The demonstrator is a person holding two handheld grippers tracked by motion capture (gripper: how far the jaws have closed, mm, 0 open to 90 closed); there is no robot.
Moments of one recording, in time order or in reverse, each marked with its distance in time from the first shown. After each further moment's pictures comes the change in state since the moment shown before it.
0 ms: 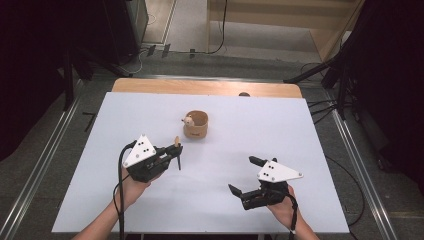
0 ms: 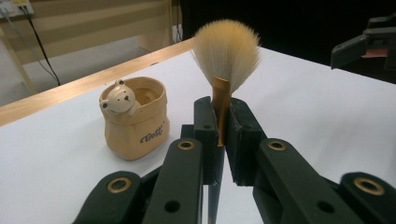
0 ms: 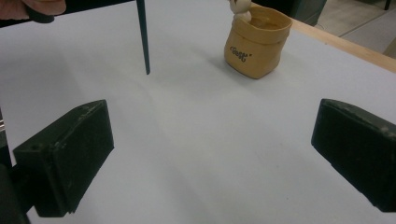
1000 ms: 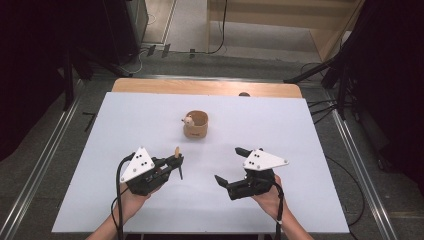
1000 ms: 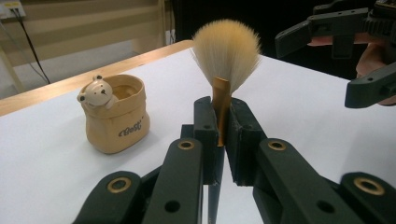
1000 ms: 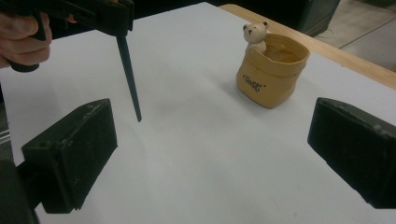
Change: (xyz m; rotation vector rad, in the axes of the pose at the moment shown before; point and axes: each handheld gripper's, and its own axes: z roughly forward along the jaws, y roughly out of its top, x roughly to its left) left arm -0.023 -0.010 -0.017 -0.028 -0.018 -0.011; right arm 0.006 0.035 0.021 -0.009 0.032 0.000
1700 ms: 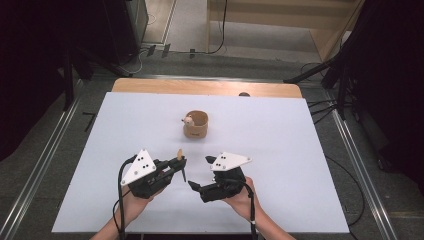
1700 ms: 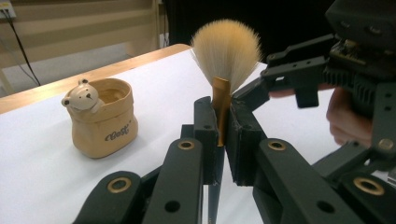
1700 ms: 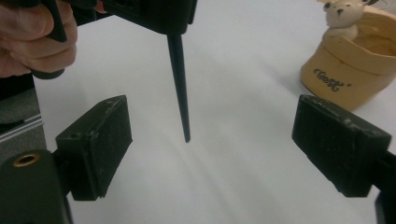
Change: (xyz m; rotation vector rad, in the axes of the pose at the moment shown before) left arm -0.008 0.001 0.000 -0.015 -0.024 -0.010; right arm 0.037 0.014 0.051 0.105 0.103 0.014
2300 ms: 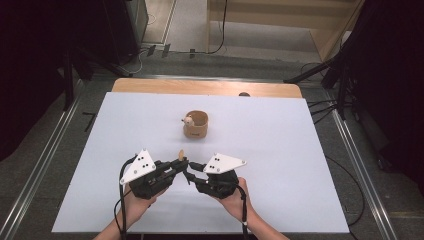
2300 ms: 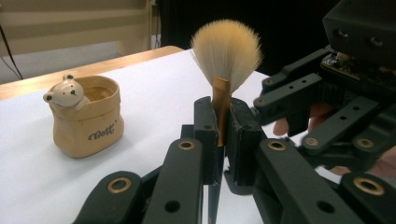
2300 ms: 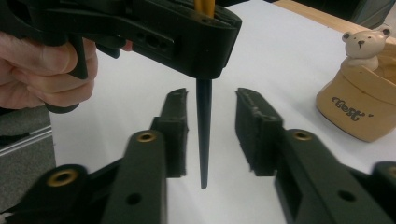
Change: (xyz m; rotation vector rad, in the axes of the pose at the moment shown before) left arm -0.003 -0.001 0.002 -0.019 -0.036 -0.060; right arm 0.013 0.006 0.011 -0.079 0.026 -0.016
